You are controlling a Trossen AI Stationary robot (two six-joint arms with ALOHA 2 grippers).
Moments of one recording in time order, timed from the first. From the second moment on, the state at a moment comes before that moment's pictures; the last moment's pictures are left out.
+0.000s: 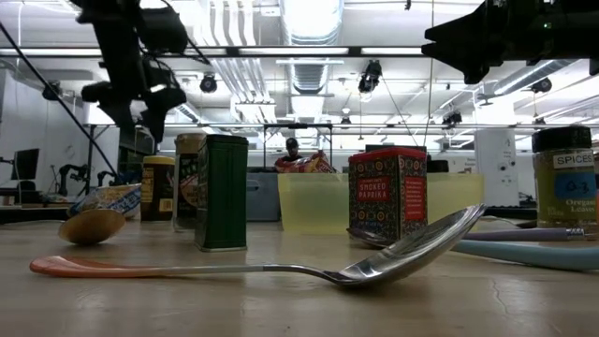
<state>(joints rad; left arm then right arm) 0.59 1.11 0.88 -0.94 -0.50 -0.54 0.01 0.63 0.22 0.53 0.26 0.00</state>
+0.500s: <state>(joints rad) 0.75 1.37 0.88 -0.88 -0.41 -0.35 0.01 0.63 0.22 0.53 0.26 0.00</state>
